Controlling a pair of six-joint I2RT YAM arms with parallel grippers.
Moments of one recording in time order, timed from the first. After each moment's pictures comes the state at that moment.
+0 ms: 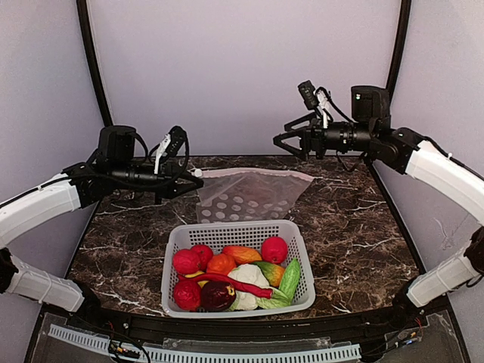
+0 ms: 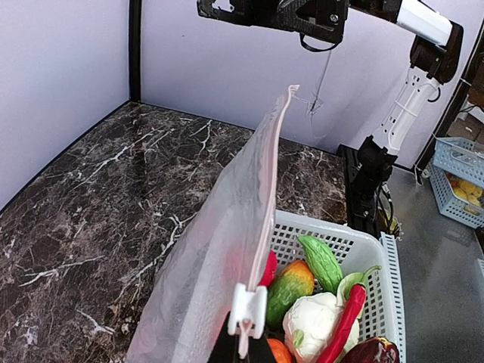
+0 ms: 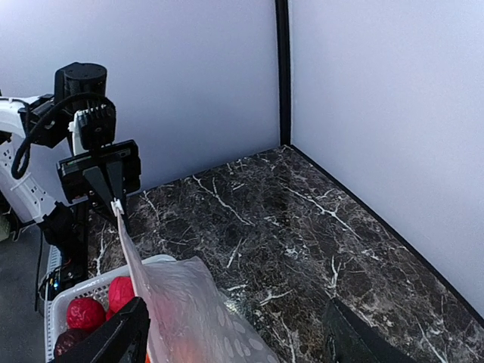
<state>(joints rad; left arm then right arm) -0.57 1.20 1.02 -0.21 0.72 0.10 0.62 1.36 1.36 -0.23 -0.54 -0.03</state>
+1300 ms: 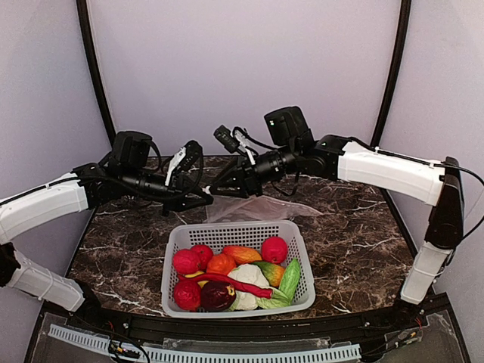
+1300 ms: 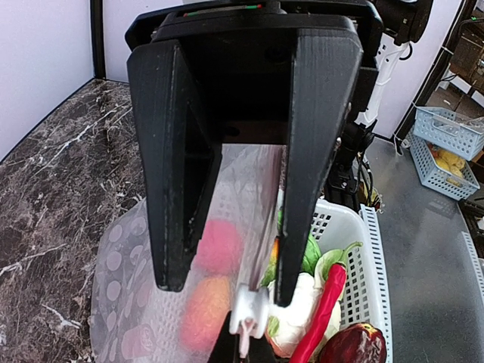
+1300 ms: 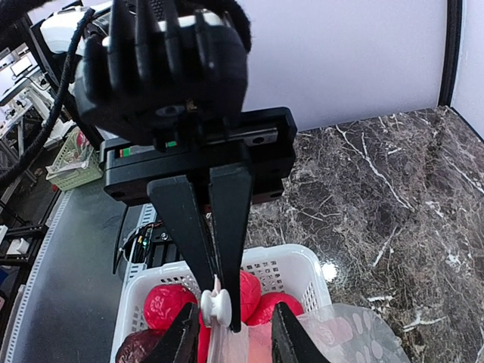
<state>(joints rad) -0.67 1.26 1.05 -0.30 0.72 0.16 0.91 1.76 1.59 -0.31 -0.74 -0.04</state>
